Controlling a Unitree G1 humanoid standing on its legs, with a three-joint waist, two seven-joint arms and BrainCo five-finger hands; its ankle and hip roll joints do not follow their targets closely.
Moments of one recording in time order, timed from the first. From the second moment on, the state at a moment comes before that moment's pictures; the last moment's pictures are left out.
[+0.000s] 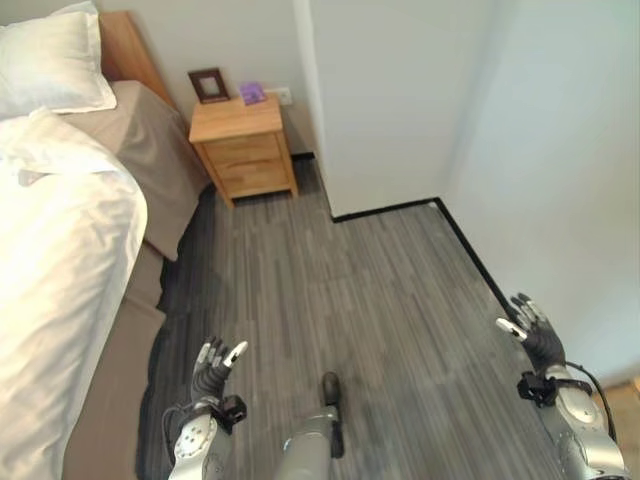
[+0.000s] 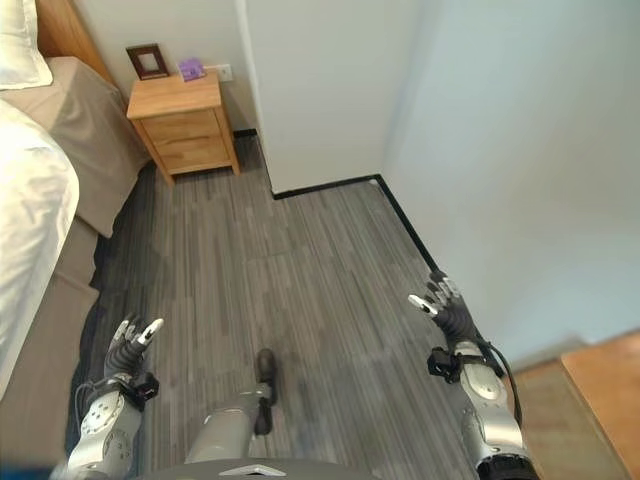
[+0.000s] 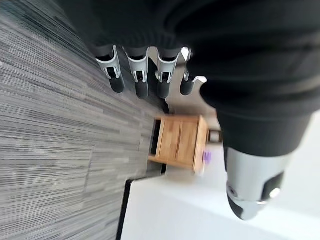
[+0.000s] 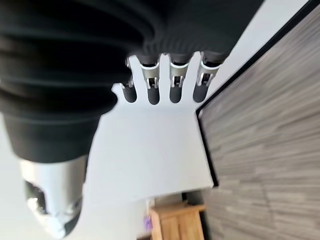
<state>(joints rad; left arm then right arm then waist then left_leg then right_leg) 0.19 0.23 0.13 0.44 -0.51 -0.19 0.10 0.12 -0.43 0.04 0.21 0.51 -0.16 0.05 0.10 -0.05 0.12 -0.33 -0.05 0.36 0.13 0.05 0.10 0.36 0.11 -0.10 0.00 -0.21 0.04</state>
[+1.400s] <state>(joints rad) 0.00 0.22 -0.08 0.49 -0.54 -0.20 0.06 0.19 -0.45 0.09 0.26 0.51 -0.10 0.19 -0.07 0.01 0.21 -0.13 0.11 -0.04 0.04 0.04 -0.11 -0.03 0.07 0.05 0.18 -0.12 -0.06</state>
